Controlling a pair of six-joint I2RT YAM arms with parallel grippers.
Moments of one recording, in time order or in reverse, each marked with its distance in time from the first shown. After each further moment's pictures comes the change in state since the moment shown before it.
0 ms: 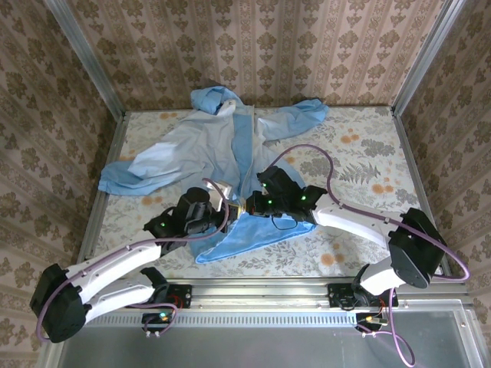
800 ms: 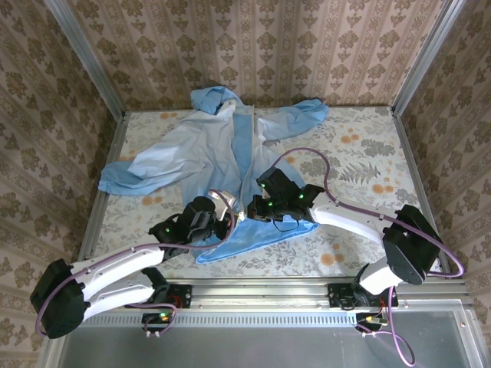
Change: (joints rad) left arm -0.052 0.006 -0.073 0.029 -0.099 0.079; right arm -0.016 0.031 0.000 -0.053 -0.082 0.004
